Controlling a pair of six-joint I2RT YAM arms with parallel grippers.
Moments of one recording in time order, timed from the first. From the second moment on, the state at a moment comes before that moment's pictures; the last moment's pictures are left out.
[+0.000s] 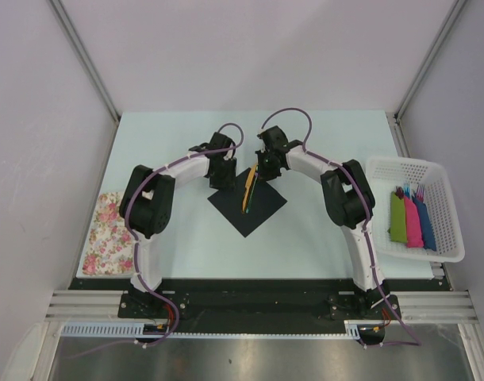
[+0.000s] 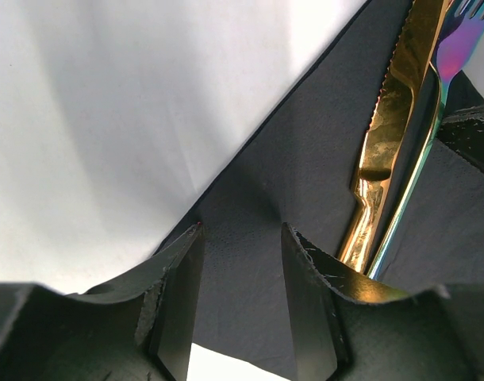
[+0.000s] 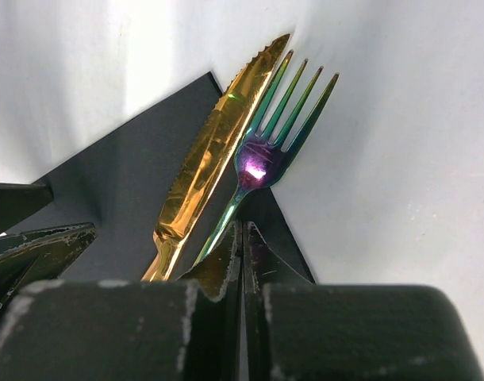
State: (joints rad) left arm -0.44 2.05 1.46 -0.53 0.03 -0.37; right arm 0.52 2.26 1.76 -0.49 -0.16 0.38
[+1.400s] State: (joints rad) left arm -0.43 2.05 1.45 -0.52 0.04 -0.37; right arm 0.54 2.29 1.80 -0.50 -0.17 0.38
